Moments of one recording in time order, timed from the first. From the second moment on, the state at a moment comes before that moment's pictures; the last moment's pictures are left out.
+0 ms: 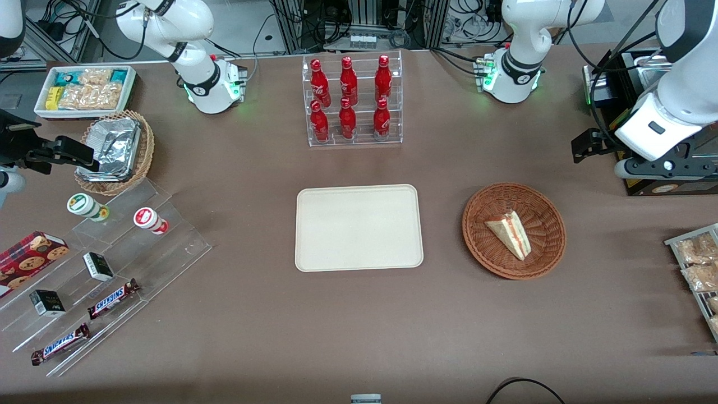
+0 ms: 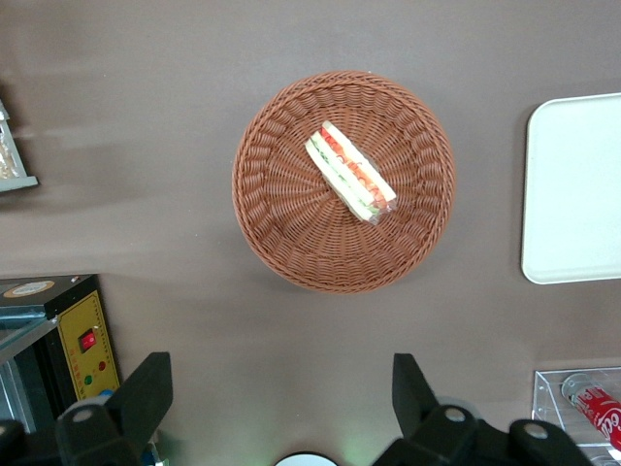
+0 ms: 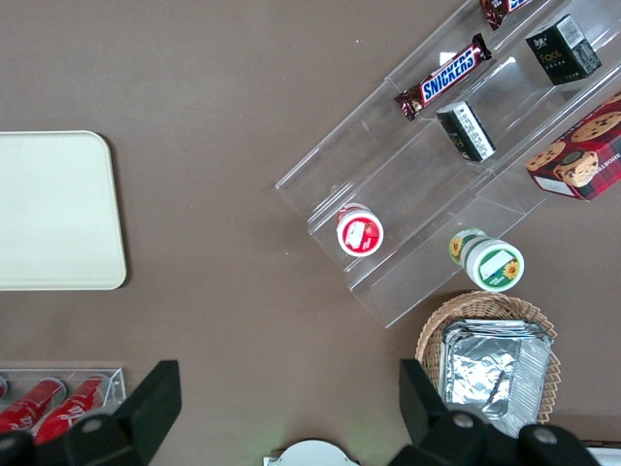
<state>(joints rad) -0.04 -0.05 -0.05 -1.71 0.03 1.56 -0.04</state>
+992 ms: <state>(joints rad) -0.05 -0.01 -0.08 -2.01 0.03 1.82 -0.07</state>
